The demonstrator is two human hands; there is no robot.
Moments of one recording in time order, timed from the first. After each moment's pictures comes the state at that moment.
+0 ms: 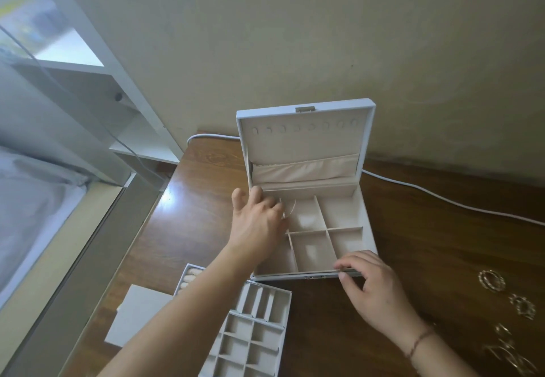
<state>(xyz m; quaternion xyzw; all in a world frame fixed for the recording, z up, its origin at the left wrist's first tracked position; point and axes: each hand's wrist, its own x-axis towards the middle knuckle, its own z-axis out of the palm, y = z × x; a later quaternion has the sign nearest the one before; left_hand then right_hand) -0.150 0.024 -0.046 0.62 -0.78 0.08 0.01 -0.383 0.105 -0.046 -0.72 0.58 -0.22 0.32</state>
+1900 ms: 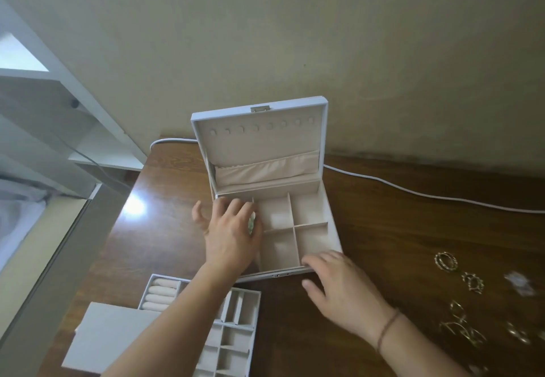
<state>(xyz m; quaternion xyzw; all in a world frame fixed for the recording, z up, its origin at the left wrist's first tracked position) -0.176 0.040 -0.060 0.70 -0.70 0.01 0.15 -0.387 0.106 -0.020 -0.78 0.57 -0.03 0.28</state>
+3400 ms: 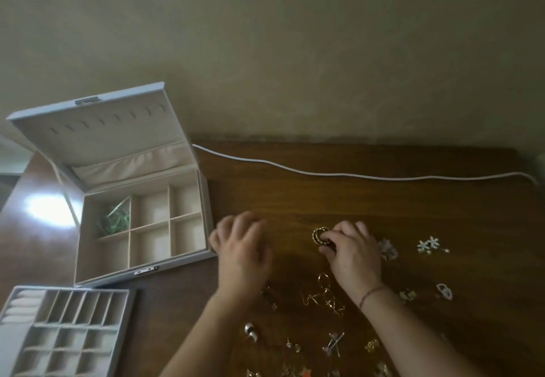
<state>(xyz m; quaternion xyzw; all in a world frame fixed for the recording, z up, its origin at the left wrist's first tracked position) -0.424 0.104 -0.070 0.62 -0.74 -0.10 0.26 -0.633 0.120 -0.081 -0.65 0.74 -0.09 0.14</state>
